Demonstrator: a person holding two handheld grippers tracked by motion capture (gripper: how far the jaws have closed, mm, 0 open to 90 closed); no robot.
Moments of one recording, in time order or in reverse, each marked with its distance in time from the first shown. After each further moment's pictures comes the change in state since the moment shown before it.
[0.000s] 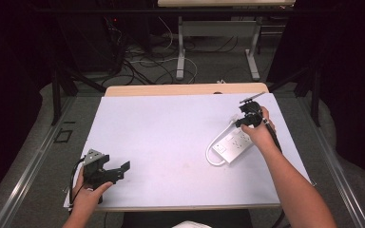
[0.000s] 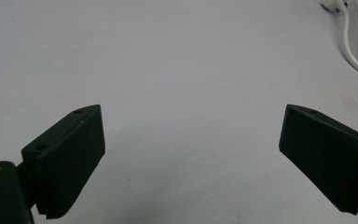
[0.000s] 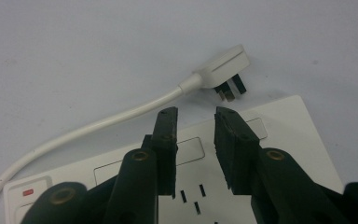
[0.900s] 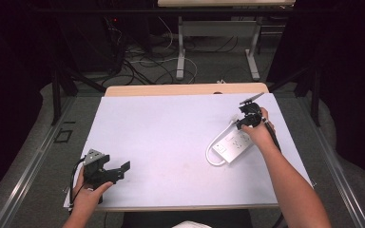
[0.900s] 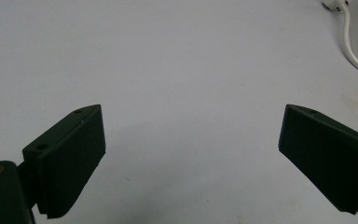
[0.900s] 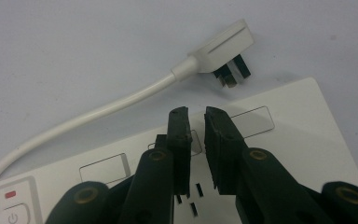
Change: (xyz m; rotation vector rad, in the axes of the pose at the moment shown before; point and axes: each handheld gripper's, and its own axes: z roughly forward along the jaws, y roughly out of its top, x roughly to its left) left arm 0.000 0.000 0.001 0.002 0.001 -0.001; right arm -0.007 0.000 0.014 0.081 0.030 0.053
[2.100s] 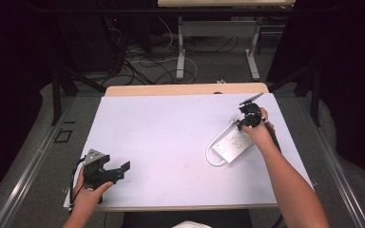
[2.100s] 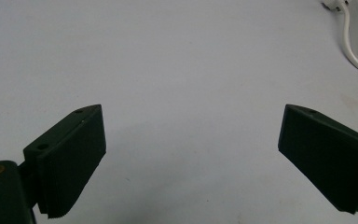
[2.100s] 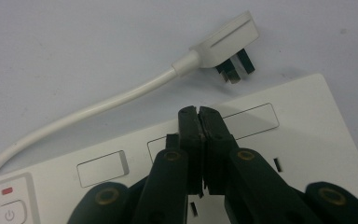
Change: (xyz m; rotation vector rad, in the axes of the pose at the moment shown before) left arm 0.000 0.000 0.000 0.001 -0.001 0.002; right arm -0.001 0.000 0.003 0.024 0.005 0.007
